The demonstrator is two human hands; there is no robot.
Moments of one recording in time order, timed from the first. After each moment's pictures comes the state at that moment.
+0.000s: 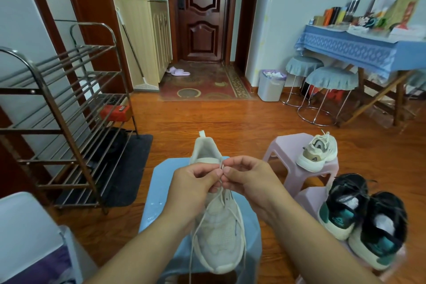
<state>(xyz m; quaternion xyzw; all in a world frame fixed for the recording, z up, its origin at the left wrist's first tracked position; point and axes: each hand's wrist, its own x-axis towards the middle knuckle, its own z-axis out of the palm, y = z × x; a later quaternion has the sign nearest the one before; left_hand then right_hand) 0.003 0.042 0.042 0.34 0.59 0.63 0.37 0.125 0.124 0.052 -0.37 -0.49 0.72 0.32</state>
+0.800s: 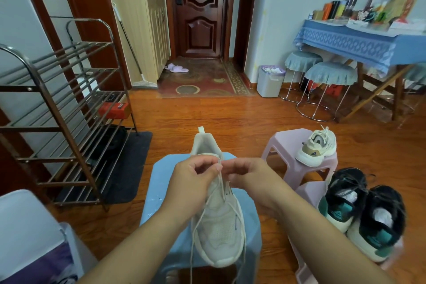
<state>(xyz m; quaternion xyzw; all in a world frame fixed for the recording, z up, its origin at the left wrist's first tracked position) 0.002 0.040 0.047 0.38 0.64 0.60 0.30 0.136 0.129 0.048 -0.36 -0.68 0.60 0.22</state>
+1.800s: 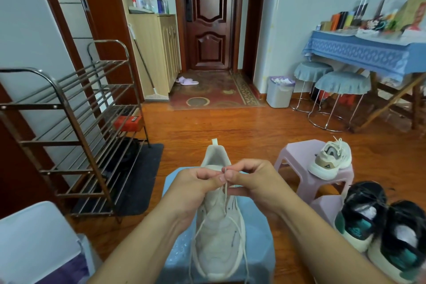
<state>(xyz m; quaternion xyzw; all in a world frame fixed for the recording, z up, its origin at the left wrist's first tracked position) -0.021 0.033 0.070 0.32 0.58 0.59 0.46 0.119 0.126 0.068 -0.27 -0.59 0.69 0.31</state>
